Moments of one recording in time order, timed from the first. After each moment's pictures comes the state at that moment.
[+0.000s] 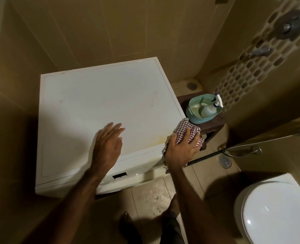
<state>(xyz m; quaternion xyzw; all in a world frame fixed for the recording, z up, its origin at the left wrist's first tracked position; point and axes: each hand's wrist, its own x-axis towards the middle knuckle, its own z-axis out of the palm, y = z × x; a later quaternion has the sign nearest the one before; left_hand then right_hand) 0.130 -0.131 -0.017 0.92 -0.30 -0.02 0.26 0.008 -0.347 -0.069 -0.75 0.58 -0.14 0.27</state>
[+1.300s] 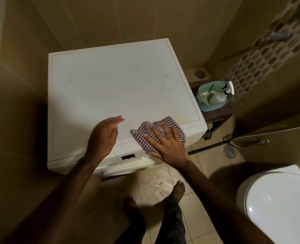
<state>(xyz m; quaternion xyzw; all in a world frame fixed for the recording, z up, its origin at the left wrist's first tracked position) 0.125 -0.079 -0.018 0.89 -0.28 -0.06 0.35 -0.026 -0.325 -0.103 -0.99 -0.07 -0.07 -0.01</state>
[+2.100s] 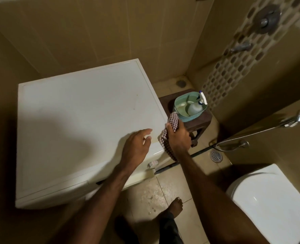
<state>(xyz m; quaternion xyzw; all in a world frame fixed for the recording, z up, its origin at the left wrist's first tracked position) 0.065 -0.272 0.006 0.86 -0.26 -0.18 0.41 -0.002 -0.444 -0.033 -0.78 0.50 -0.08 0.37</state>
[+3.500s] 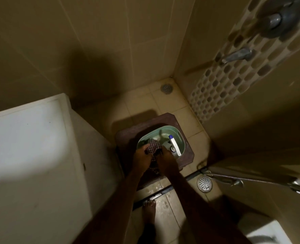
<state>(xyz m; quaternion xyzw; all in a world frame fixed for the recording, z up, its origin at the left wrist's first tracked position) 0.174 -0.669 -0.180 0.81 -0.02 -0.41 0.42 0.092 -0.754 -0.178 -0.77 0.42 0.10 0.47</state>
